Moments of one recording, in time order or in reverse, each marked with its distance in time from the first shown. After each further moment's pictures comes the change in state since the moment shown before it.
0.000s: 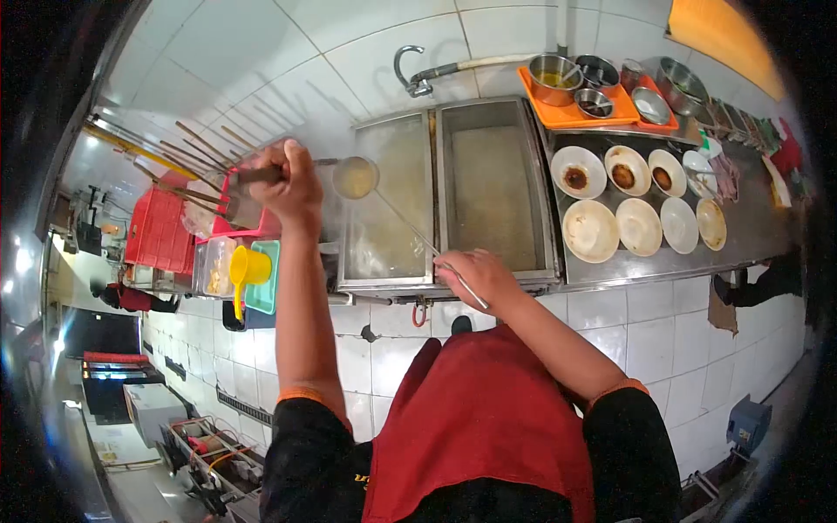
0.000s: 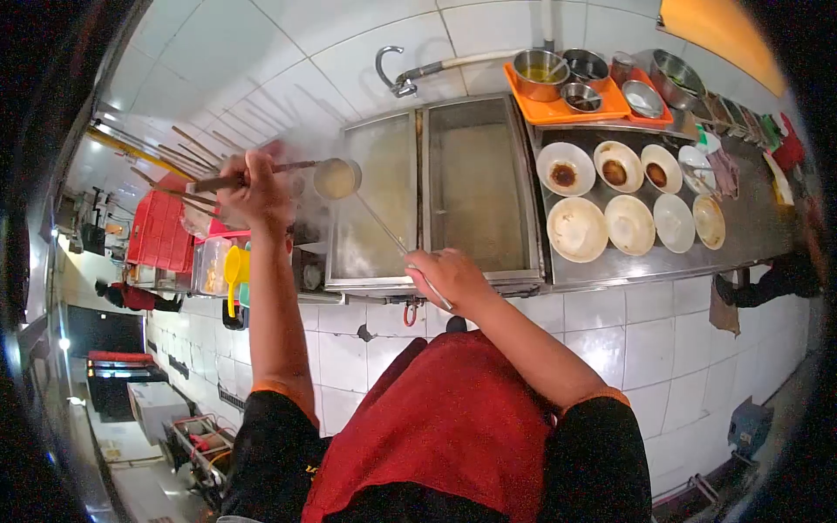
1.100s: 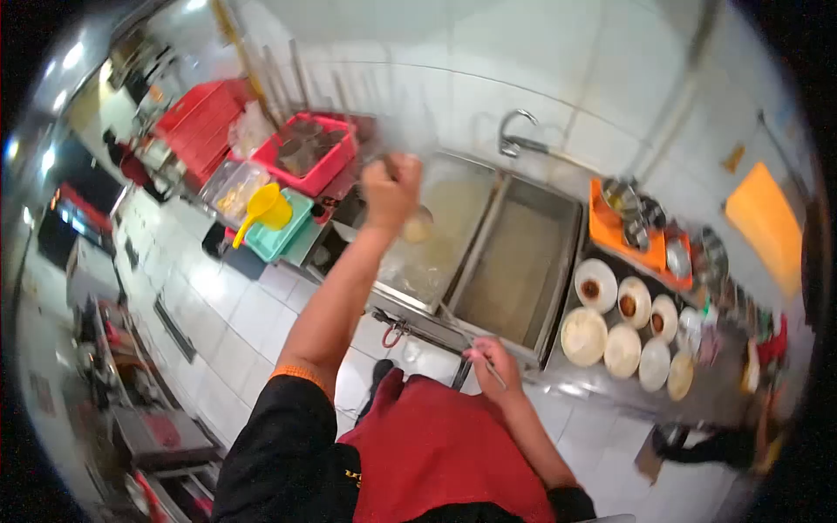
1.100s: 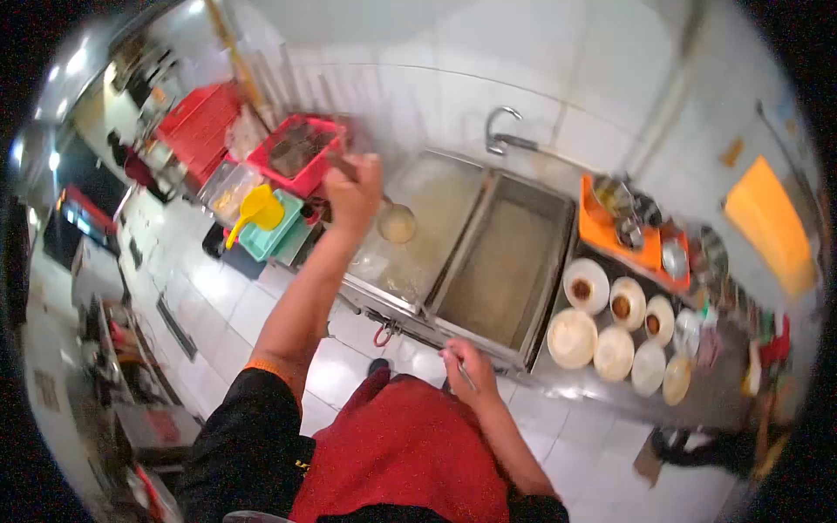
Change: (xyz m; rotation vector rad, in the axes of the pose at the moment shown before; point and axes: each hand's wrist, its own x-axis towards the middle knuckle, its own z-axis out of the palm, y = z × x) left_hand -0.034 -0.011 -0.019 0.211 0.176 -0.029; right_hand -0.078 -0.009 0.003 0.377 -0.156 0.363
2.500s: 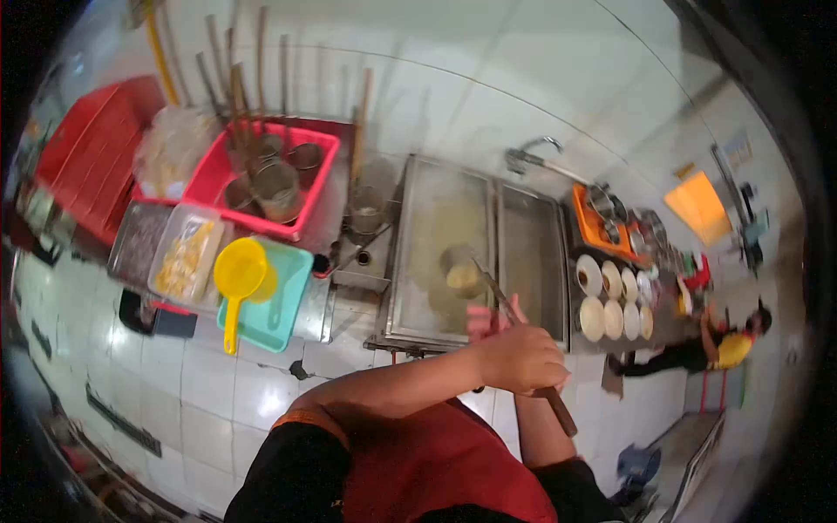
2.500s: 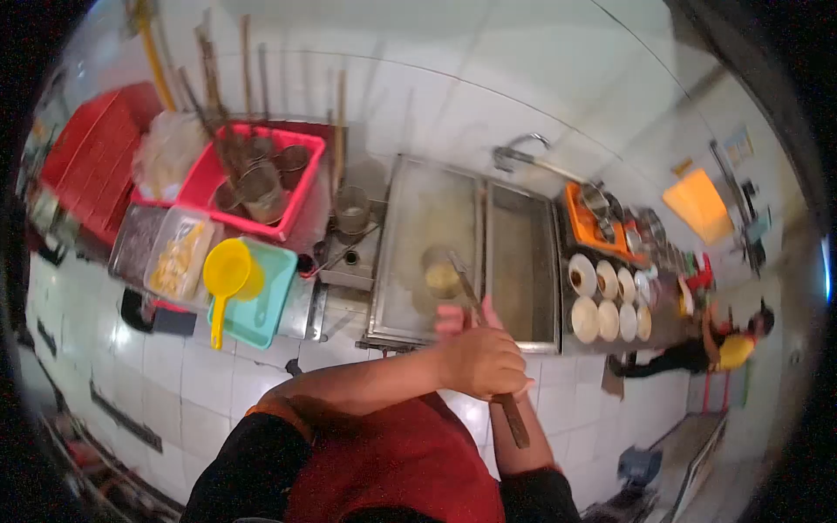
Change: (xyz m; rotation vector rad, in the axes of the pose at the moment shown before) left_hand 0.010 -0.064 -0.139 -1.095 -0.608 0.500; right_hand 0.208 -0.127 0.206 0.944 0.098 0.595
